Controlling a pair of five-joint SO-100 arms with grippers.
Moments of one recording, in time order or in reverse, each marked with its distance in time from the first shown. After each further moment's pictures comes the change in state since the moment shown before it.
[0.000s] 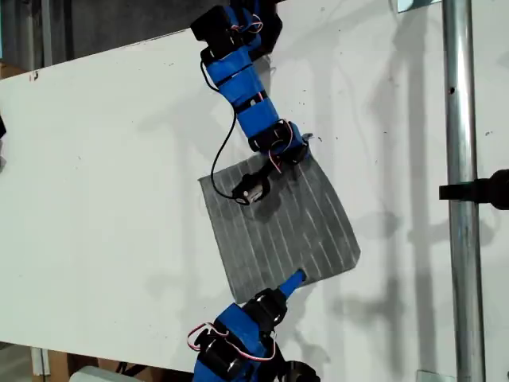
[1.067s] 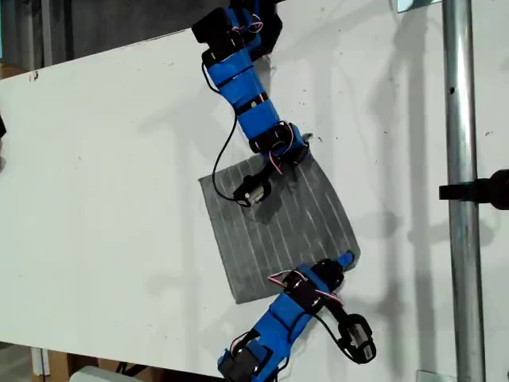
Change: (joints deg) arm 0 8.2 -42.1 -12.9 -7.4 -8.8; arm 1 0.1 -2.5 -2.3 -1.0 -0.6
